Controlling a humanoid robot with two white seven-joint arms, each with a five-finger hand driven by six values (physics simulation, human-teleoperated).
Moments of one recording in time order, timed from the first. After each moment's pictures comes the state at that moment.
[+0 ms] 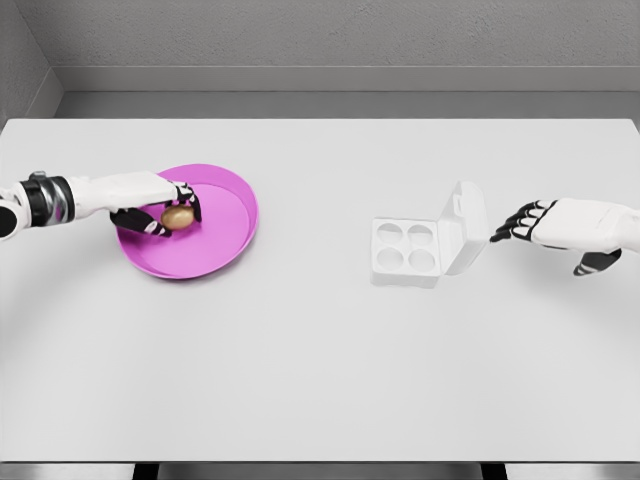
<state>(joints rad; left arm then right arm) -0.78 0.68 -0.77 -1.02 -0.27 -0.61 -0.55 -0.51 -1.00 0.55 -1.48 0.46 -0.61 0.61</state>
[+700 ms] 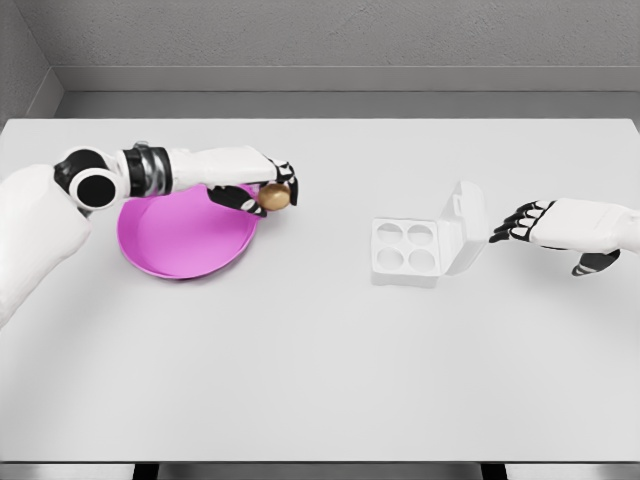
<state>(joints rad) -0.89 0.44 -0.82 -1.04 -0.28 -0.61 -0.57 -0.51 -1.00 0.55 -1.49 0.46 -0.61 0.61</state>
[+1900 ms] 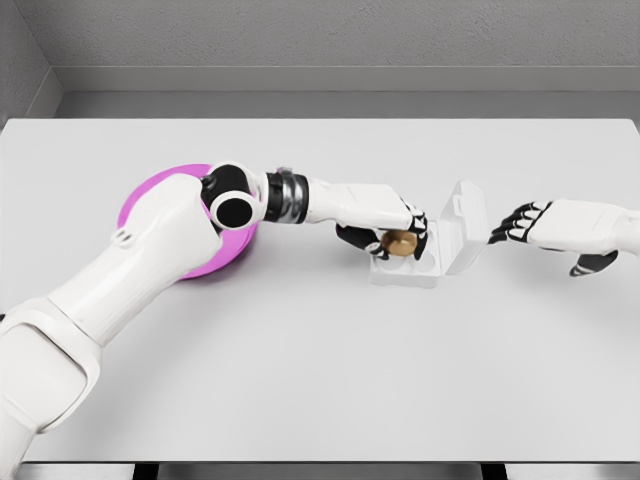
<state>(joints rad) -0.91 0.15 -0.94 -1.05 -0.36 -0.61 -0.56 -0.50 -1.00 0.55 -1.50 0.46 -0.61 0.61</state>
